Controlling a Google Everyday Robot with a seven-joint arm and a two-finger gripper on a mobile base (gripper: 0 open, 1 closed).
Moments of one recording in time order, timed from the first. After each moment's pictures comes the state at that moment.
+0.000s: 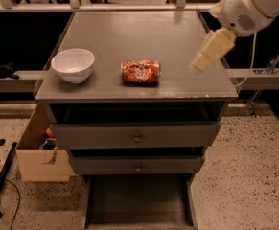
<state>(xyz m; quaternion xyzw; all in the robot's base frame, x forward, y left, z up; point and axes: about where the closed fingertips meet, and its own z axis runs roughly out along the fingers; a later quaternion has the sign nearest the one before) 0.579 -0.148 0.985 -0.55 0.76 0.03 0.34</state>
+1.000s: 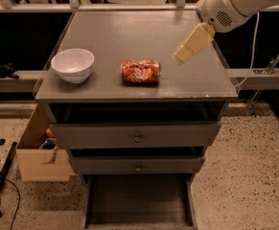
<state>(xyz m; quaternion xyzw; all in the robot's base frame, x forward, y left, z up) 0.614 -0.122 0.986 -0.53 0.76 0.04 0.38</state>
